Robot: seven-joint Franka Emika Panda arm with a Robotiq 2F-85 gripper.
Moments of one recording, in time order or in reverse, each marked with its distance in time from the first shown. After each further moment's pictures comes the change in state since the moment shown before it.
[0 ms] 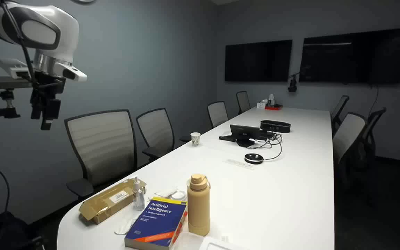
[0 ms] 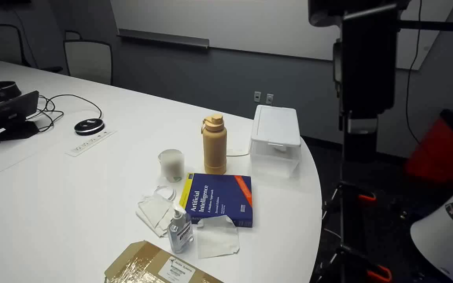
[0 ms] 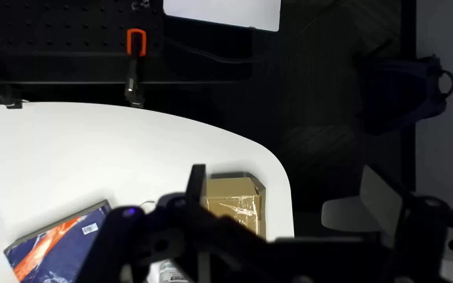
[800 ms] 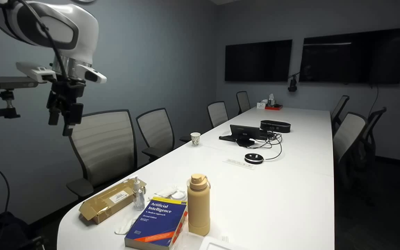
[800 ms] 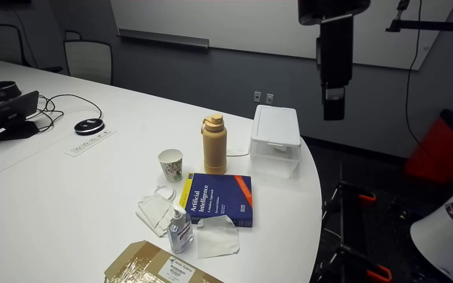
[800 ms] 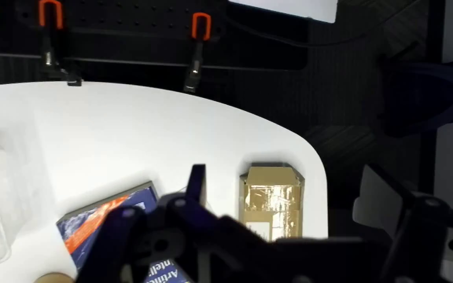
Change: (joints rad) arm -0.096 0.001 -0.109 -0.012 -0.131 -0.029 -0.198
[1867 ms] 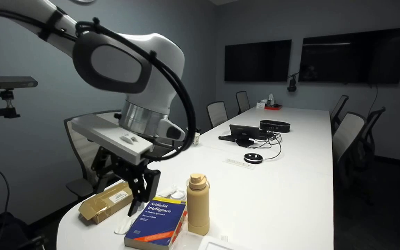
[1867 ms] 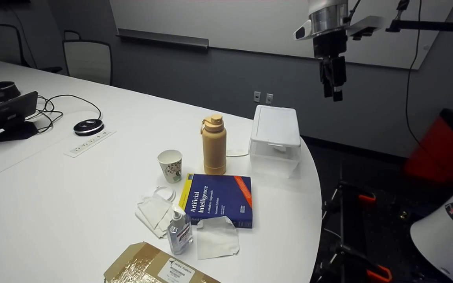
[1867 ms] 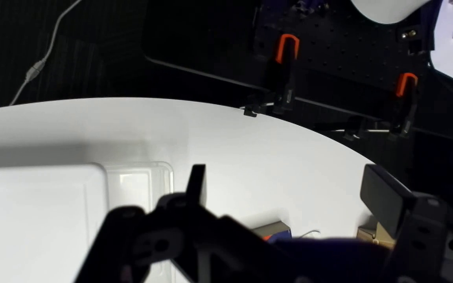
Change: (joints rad) arm -0.270 0.305 -0.461 0.051 -0.332 0.126 -0.788
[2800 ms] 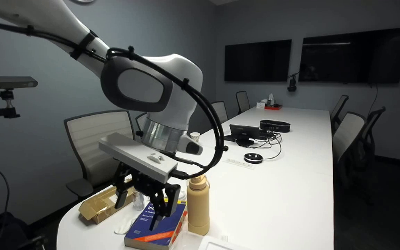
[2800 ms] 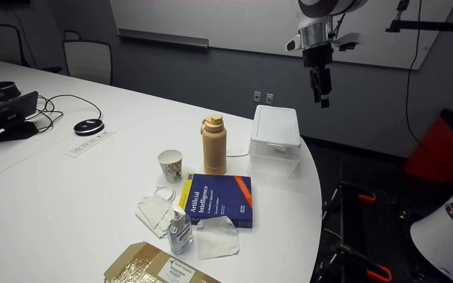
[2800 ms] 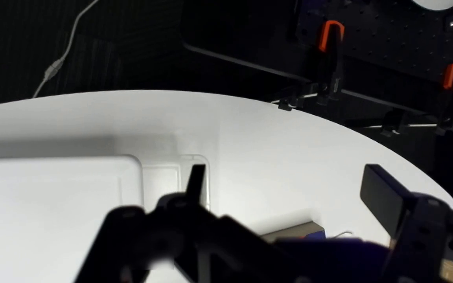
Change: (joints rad) arm -0.065 0.167 0.035 0.072 0.022 0.095 -0.057
